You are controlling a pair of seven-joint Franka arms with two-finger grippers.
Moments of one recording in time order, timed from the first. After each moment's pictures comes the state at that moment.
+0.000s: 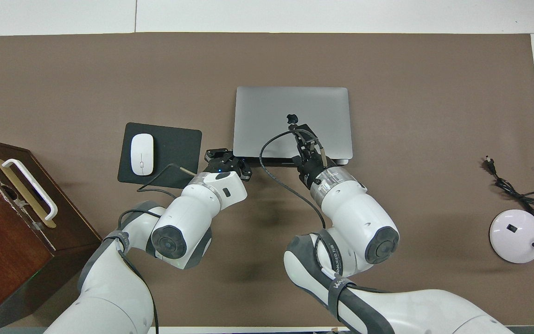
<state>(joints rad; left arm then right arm) -0.70 0.39 0.10 -2.32 -0.06 3.48 0.01 0.33 0.30 0.29 -2.30 0.43 3.47 1.39</state>
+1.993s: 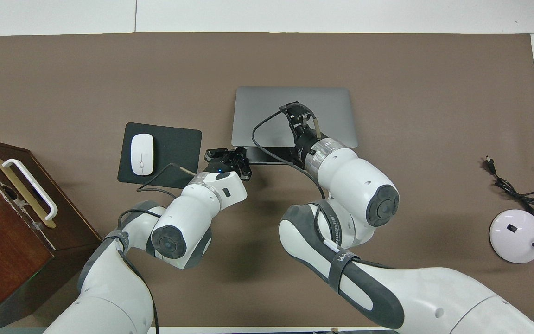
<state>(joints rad) -0.70 0.39 0.10 -2.32 -0.06 3.48 0.02 0.26 0.36 0.30 -2.08 0.45 3.23 1.33</state>
